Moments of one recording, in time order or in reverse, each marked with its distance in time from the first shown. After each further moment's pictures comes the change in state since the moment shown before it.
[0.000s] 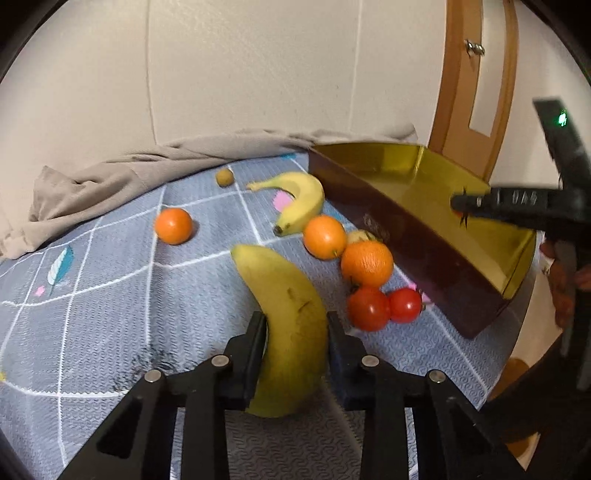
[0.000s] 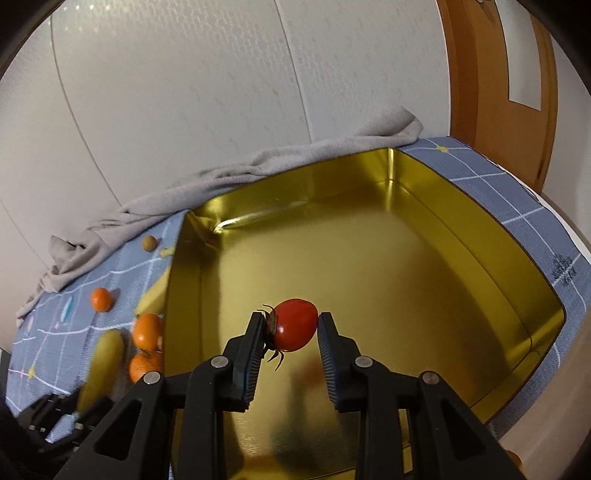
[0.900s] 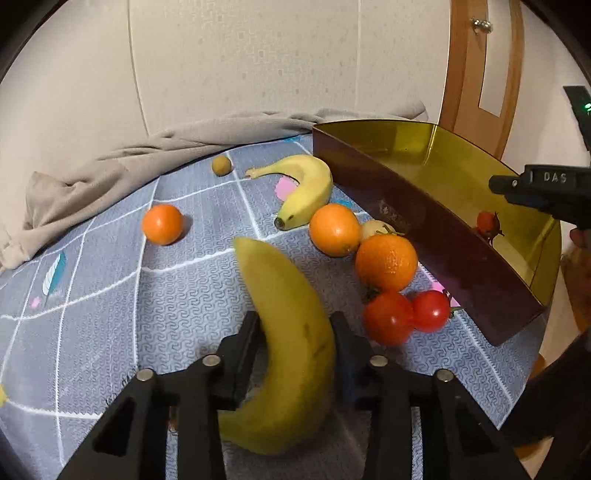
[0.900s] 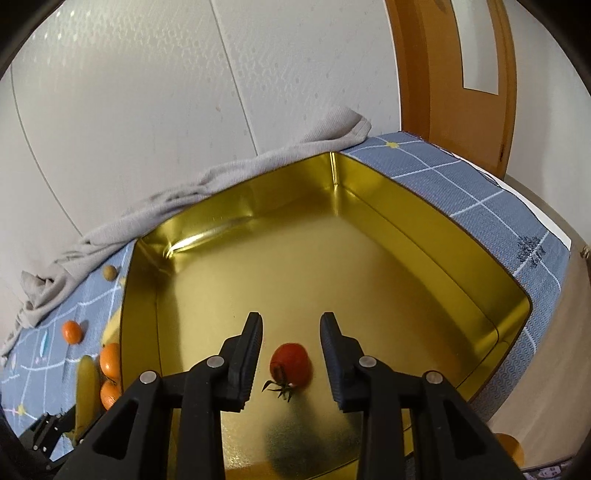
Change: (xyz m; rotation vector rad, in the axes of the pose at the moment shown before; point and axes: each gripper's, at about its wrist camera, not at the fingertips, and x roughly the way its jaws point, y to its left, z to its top) left arm 0.038 -0.008 0.011 0.039 0.082 0.047; right arm -0.006 -0.028 0.010 0.123 -0.043 -0.103
